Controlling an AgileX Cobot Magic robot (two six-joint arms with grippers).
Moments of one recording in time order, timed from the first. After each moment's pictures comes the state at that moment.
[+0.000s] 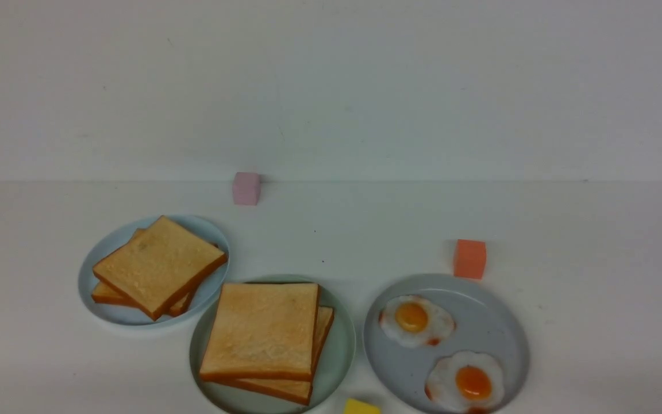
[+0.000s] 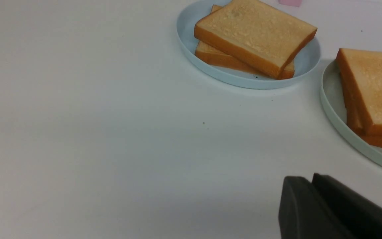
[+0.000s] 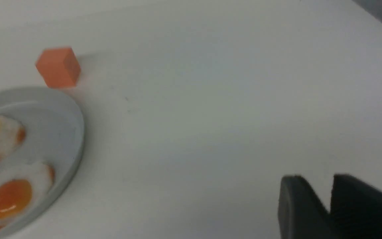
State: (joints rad) right arm -0.06 0.01 0.02 -0.19 0.39 0.30; left arm -0.17 -0.01 0.03 0.20 0.43 -0.37
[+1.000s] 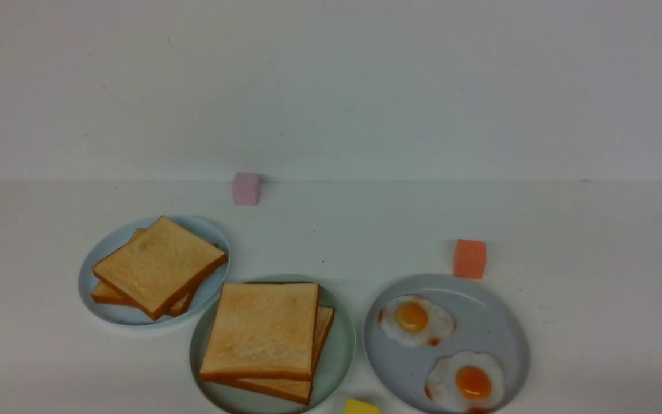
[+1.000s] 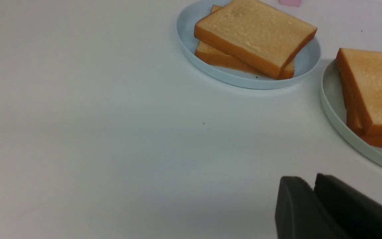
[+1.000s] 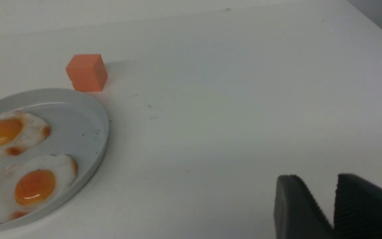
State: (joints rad) right arm -0.06 -0.01 0.02 -0.06 0.39 0.13; left arm -0.17 -0.01 0.03 0.20 0.43 -0.37
